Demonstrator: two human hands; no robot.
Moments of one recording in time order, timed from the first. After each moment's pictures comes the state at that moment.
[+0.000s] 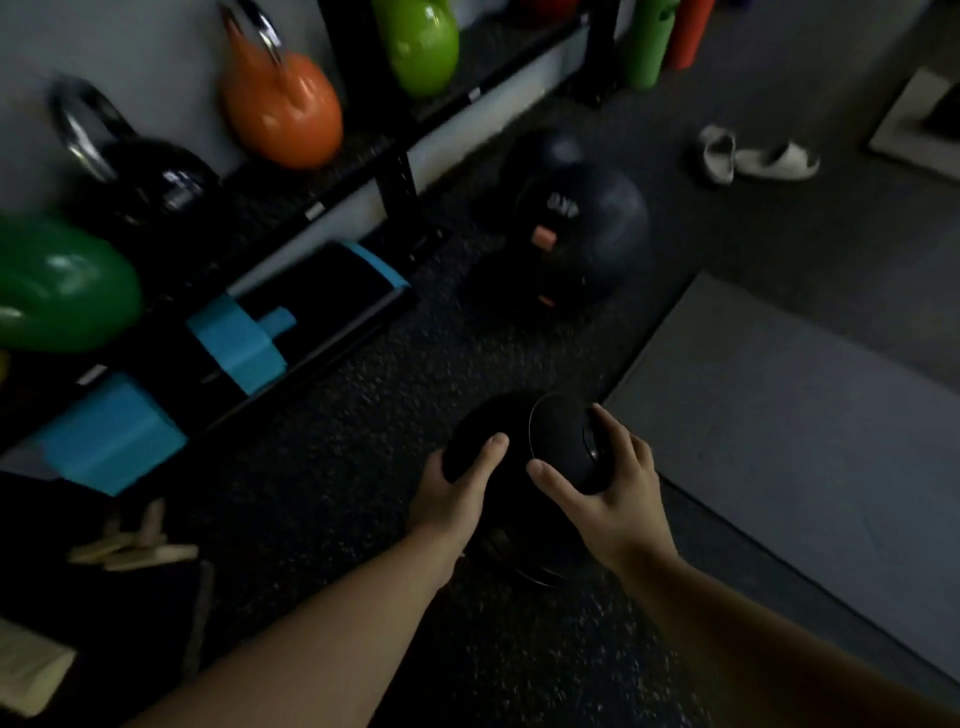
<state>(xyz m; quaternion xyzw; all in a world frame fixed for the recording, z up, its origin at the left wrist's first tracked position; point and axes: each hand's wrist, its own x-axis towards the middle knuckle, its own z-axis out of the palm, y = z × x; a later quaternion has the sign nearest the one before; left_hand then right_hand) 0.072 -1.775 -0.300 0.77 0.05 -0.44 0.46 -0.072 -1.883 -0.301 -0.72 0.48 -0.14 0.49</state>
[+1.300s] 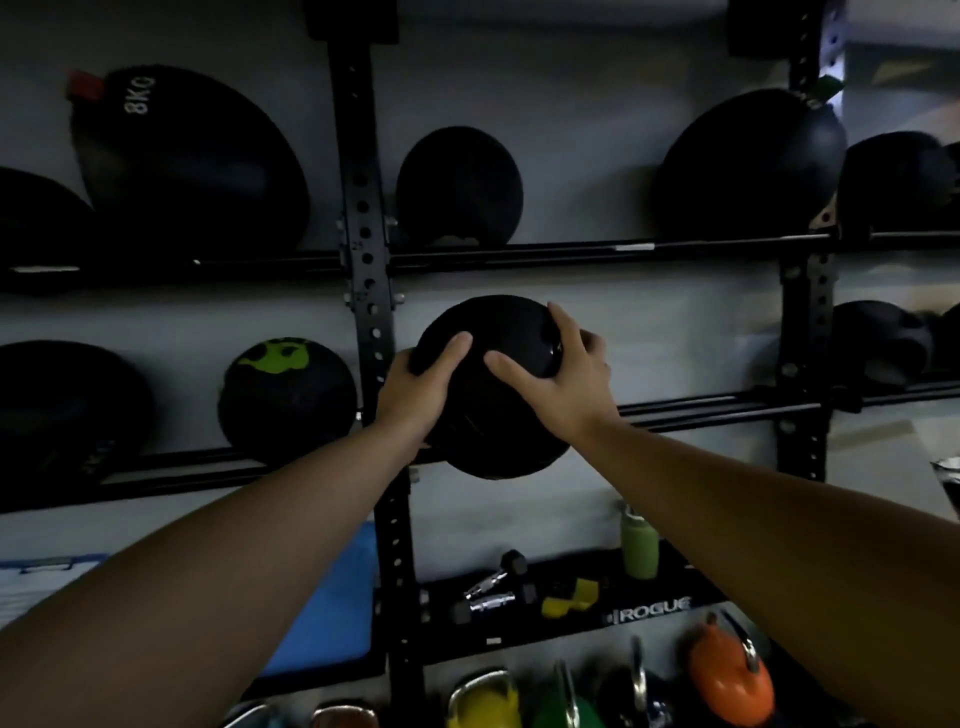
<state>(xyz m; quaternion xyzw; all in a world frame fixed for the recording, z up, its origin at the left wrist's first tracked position) 0.329 -1.325 0.596 0.71 -0.10 0.16 0.68 0.299 -1.507 0.590 -0.80 -0.08 -0.38 0.47</state>
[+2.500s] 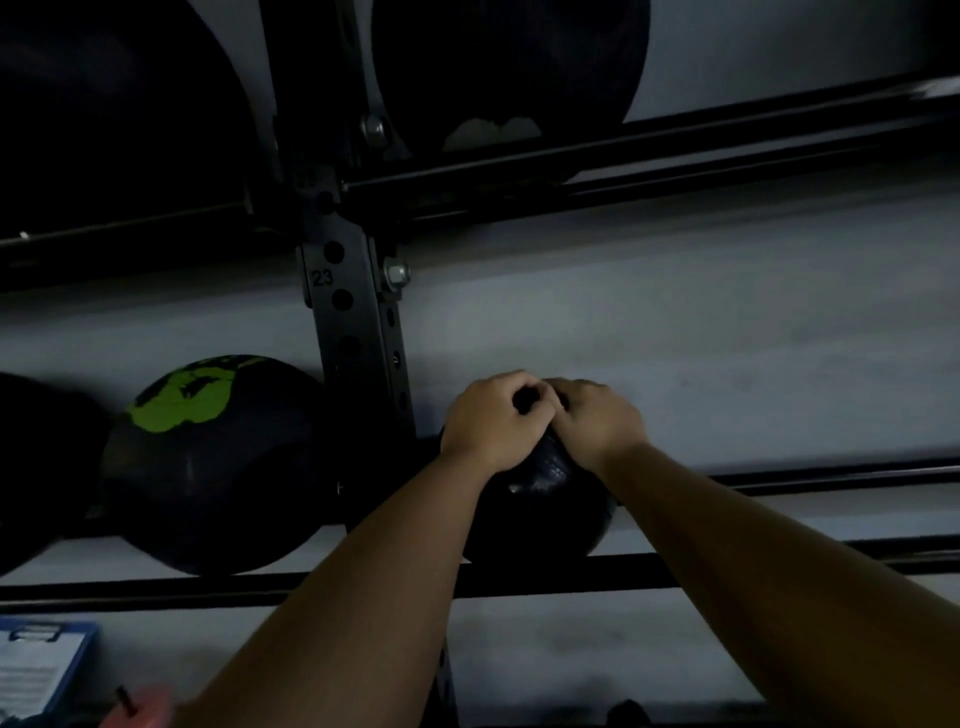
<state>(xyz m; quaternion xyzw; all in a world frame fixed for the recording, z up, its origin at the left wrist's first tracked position) 0.731 -1.382 0.578 0.91 -0.13 0.27 0.29 0.780 -1.534 0.554 -0.90 -0.15 -0.31 0.26</state>
